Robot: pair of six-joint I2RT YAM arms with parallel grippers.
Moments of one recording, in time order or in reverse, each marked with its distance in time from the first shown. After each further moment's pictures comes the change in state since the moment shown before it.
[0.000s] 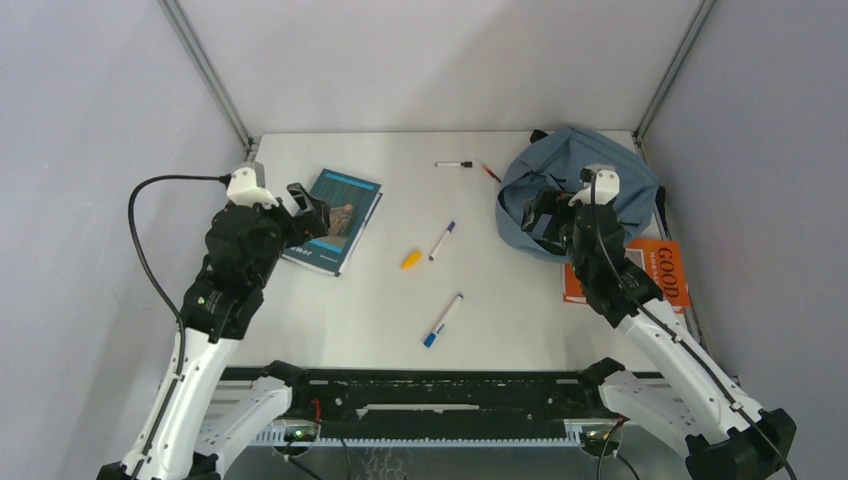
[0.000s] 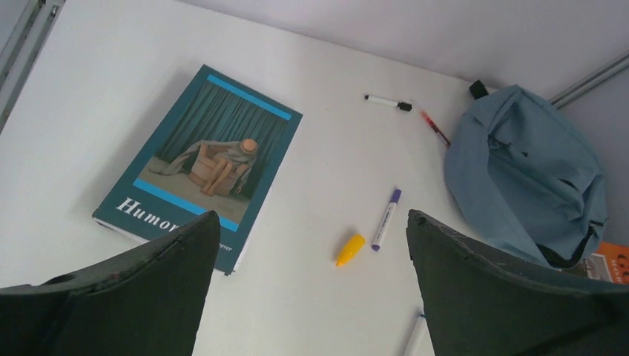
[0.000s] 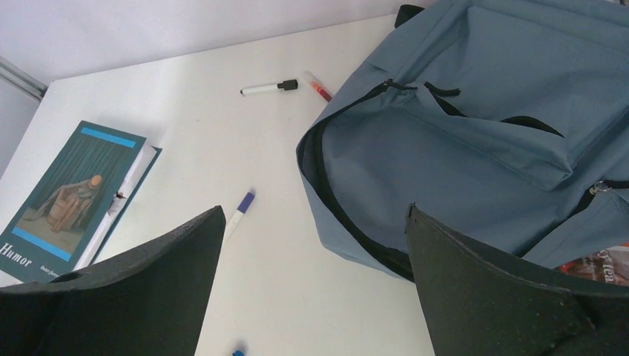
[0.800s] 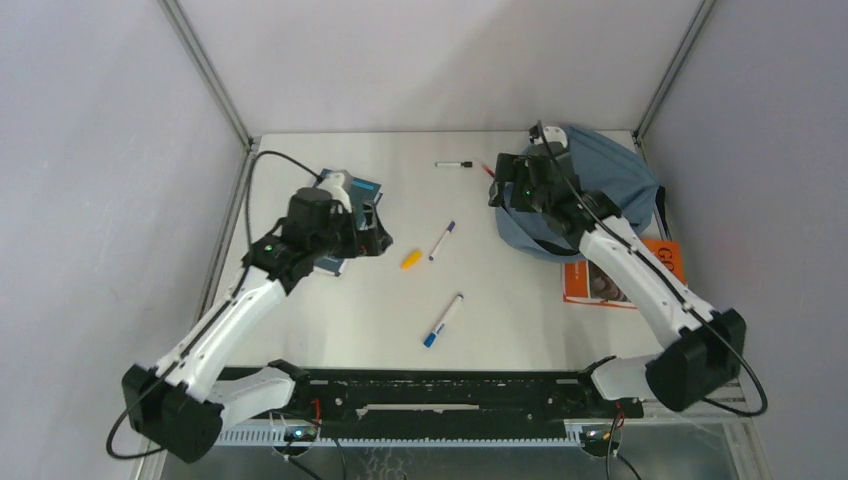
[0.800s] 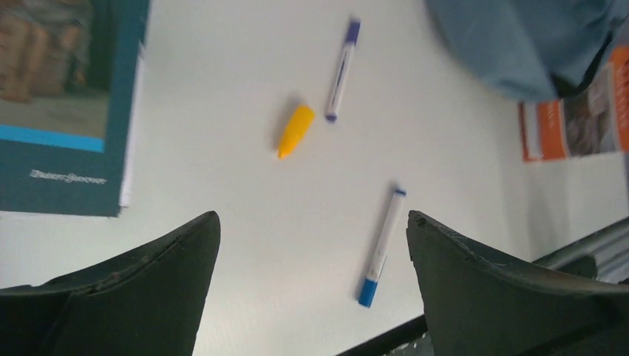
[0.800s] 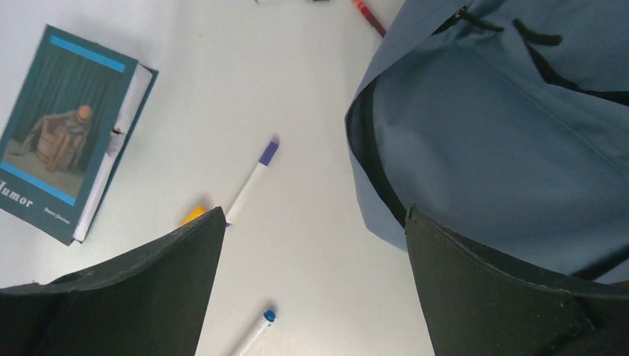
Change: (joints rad) left arm -0.109 0.272 -0.067 0.002 0.272 -0.036; right arm 0.000 0.429 0.402 -0.278 -0.139 0.054
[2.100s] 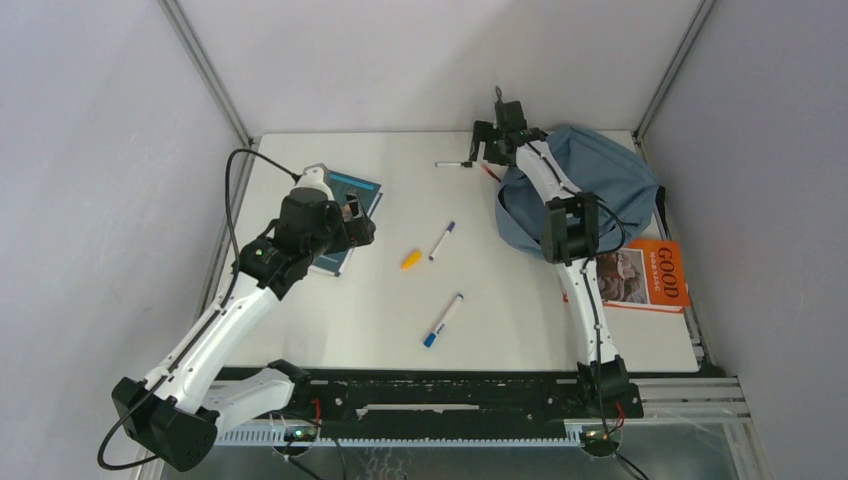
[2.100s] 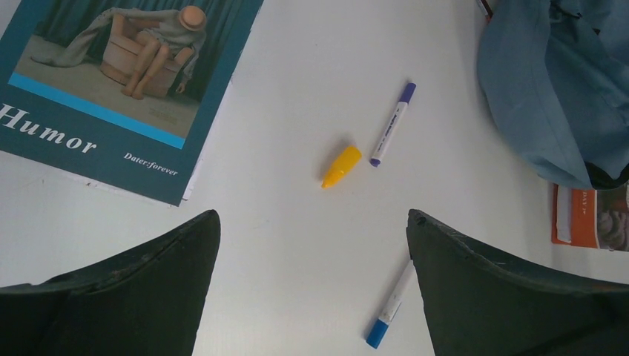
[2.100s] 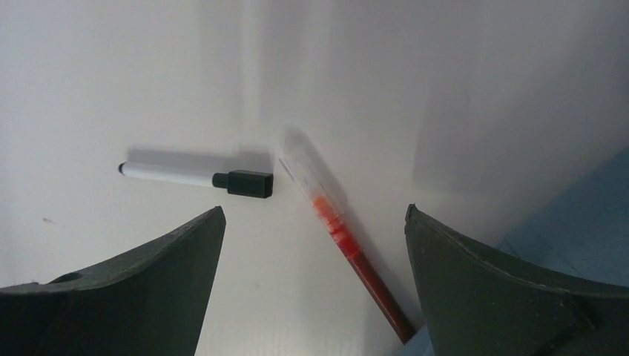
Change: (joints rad) left arm -0.045 0.001 0.045 -0.064 -0.264 -0.099; right arm -0.226 1.369 1.284 -0.139 -0.264 -0.085
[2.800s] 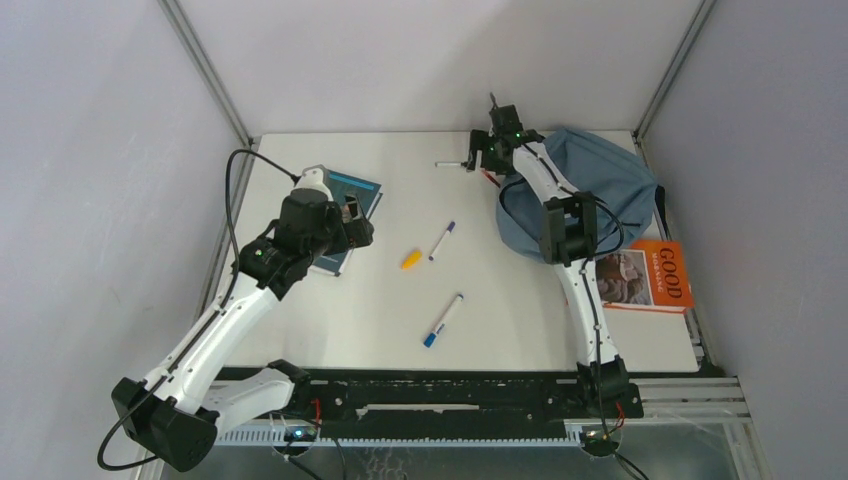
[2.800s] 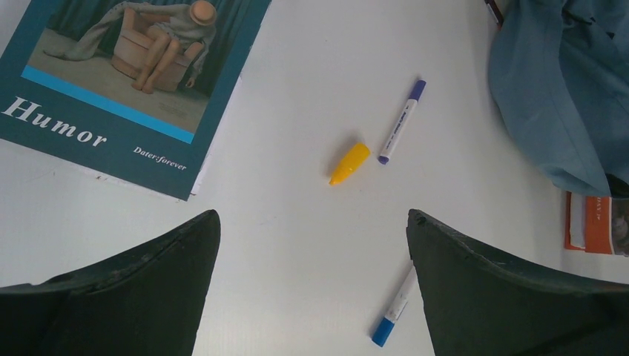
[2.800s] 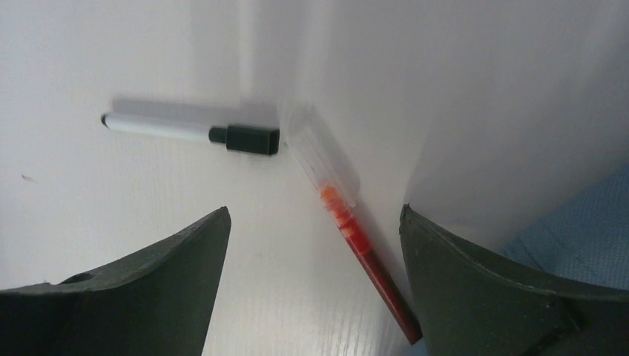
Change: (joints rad) left arm 0.000 -0.002 0.000 -0.019 -0.016 0.003; right arm 0.017 0.026 0.000 -0.067 -0.055 -0.004
